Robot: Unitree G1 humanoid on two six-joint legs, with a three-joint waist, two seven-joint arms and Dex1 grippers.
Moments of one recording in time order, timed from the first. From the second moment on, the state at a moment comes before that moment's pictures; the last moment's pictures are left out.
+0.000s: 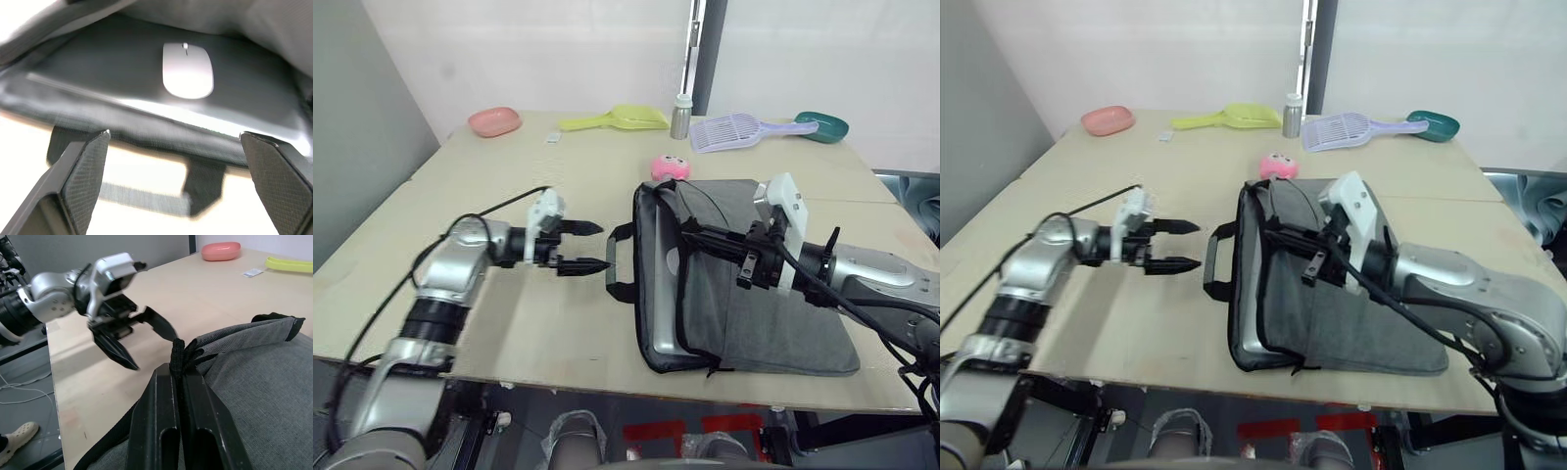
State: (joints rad) left arm -0.55 0.68 -0.01 0.18 -0.40 0.44 -1.40; right arm -0.36 -0.79 -0.15 -0.71 1.25 0.98 0.26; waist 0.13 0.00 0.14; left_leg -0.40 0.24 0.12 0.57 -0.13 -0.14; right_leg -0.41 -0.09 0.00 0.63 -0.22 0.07
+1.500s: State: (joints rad) left arm -0.59 0.95 0.05 0.16 -0.62 0.75 -1.49; right arm 0.02 -1.13 -0.74 -0.60 1.10 1.22 1.03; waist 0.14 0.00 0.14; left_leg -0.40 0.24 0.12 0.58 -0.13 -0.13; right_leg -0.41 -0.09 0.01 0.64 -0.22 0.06
